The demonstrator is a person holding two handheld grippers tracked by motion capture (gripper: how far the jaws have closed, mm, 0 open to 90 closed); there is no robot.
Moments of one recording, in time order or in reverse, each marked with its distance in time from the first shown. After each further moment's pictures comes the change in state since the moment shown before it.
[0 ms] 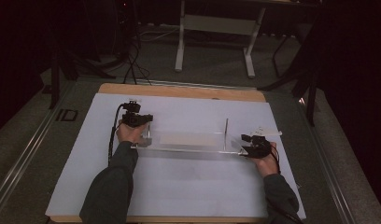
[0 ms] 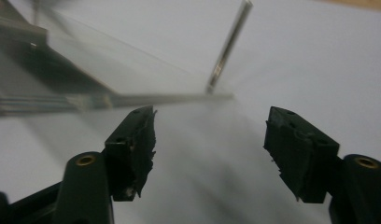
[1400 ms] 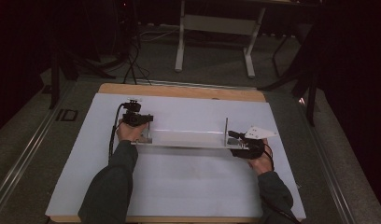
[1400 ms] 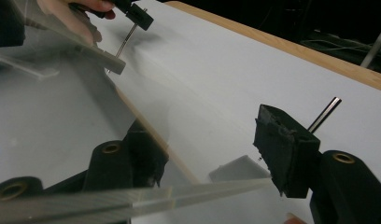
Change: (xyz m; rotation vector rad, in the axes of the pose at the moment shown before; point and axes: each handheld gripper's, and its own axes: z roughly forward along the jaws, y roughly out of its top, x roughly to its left) left arm 0.000 0.002 0.004 0.036 0.007 -0.004; right arm 0.030 0.019 -0.001 -0.147 0.176 -0.184
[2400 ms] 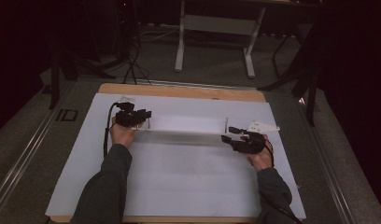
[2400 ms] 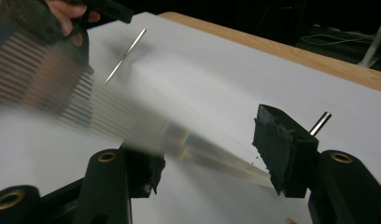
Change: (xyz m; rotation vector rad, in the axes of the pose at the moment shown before) left arm 0.002 -0.006 -0.037 -0.212 -0.046 0.110; right arm -0.010 0.013 0.001 -0.024 0.004 0.088
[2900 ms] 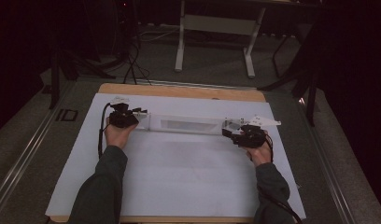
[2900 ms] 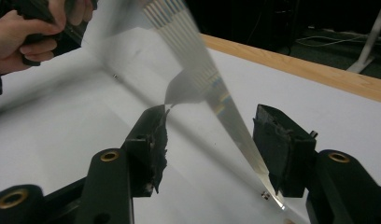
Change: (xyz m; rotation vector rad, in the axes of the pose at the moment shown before) left arm 0.008 -0.002 -0.018 -0.052 -0.008 0.024; right arm -0.010 0.011 0.004 -0.025 -0.011 0.040
